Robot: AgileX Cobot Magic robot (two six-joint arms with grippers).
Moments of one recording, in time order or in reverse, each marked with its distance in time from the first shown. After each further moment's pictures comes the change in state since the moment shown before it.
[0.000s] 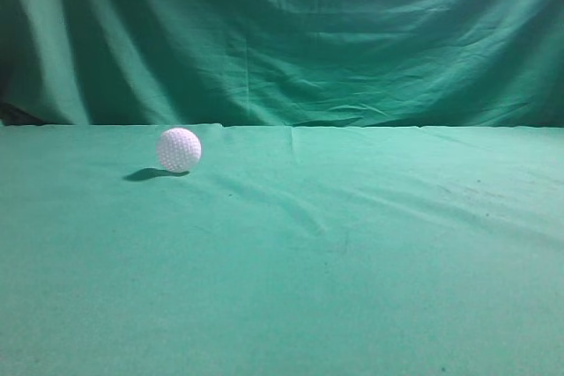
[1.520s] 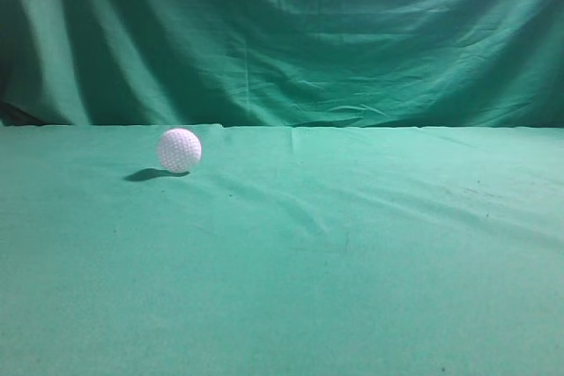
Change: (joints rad) left arm 0.000 -0.349 0.370 0.130 -0.356 -0.153; right arm 0.000 0.000 0.001 0.000 0.004 0.000
